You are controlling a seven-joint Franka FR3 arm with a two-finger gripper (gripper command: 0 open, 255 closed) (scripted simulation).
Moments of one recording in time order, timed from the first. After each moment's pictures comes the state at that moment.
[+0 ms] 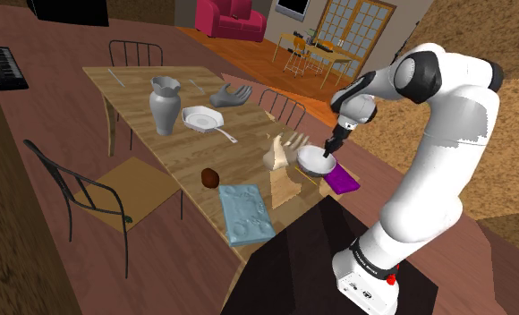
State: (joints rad) arm -0.29 0.36 -0.52 -2.10 0.35 2.23 -0.86
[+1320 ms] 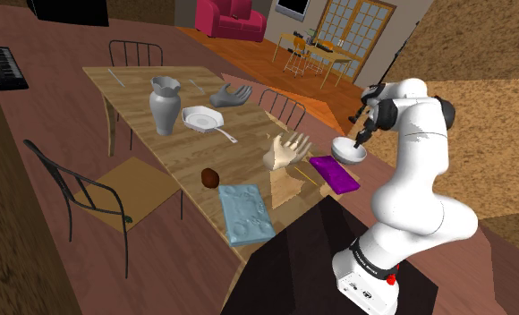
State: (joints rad) arm -0.79 0.93 -0.49 -1.13 0.44 1.78 -1.10
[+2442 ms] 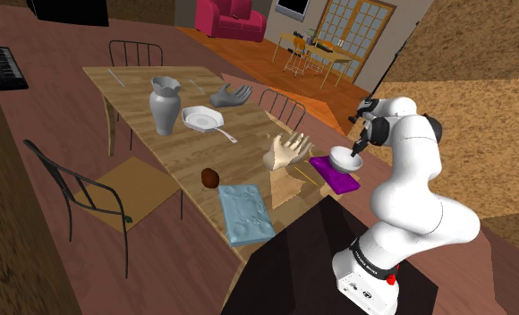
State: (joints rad) arm -0.89 1.14 -0.46 -0.91 0.47 1.78 -1.10
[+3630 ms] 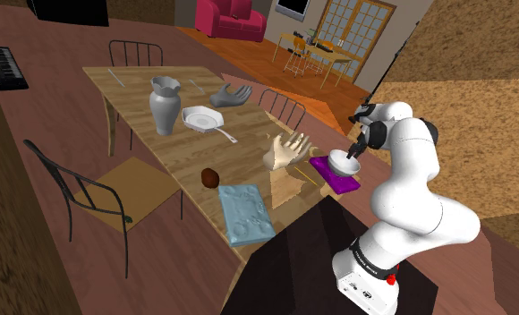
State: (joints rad) arm -0.89 1.19 -0.45 -0.89 0.47 1.82 -1.10
